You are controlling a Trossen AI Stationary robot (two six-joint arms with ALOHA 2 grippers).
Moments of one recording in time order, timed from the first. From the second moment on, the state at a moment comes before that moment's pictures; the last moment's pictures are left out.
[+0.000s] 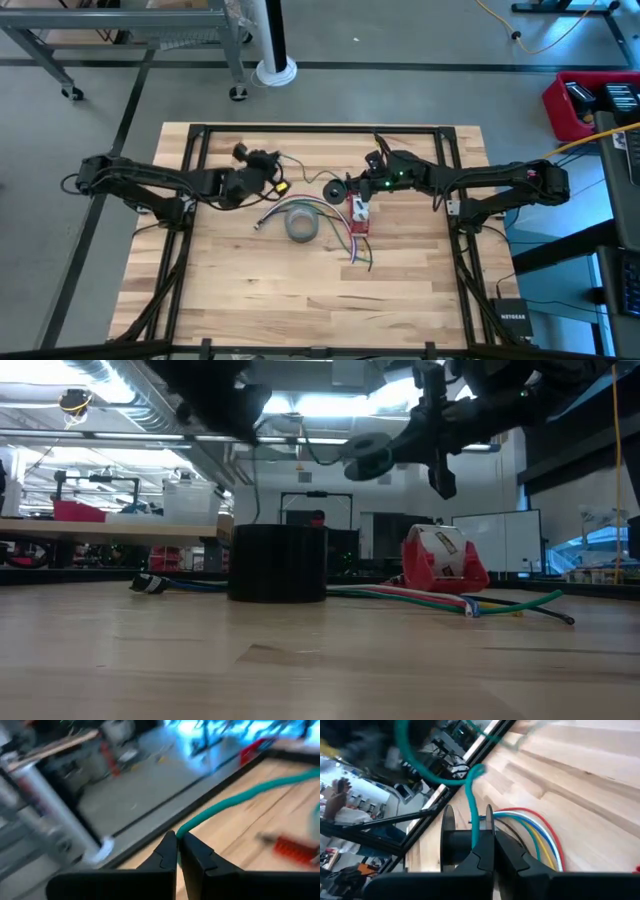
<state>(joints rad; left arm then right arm) -0.01 1.24 0.85 -0.06 -0.95 -0.16 -0.23 1.27 0.64 0.28 -0.15 0.78</state>
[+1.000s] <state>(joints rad) -0.33 1.24 0.86 0.25 -0.68 0.07 -0.26 1.32 0.64 0.56 0.36 0.78</state>
